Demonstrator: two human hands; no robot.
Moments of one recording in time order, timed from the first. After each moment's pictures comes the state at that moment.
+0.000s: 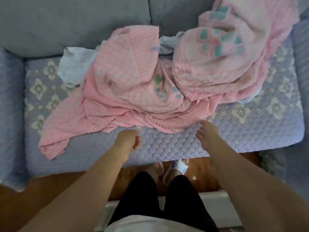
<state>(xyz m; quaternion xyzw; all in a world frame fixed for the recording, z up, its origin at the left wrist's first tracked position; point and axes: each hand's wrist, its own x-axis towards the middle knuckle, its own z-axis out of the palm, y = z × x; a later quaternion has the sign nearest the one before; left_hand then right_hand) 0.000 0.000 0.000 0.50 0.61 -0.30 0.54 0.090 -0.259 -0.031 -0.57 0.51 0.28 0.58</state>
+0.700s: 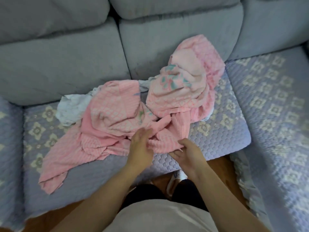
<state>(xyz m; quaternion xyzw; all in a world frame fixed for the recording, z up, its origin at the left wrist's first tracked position) 0.026 -0.045 0.116 0.86 0.14 -0.18 0.45 0.053 -0.225 0.180 -0.40 0.44 0.27 0.76</state>
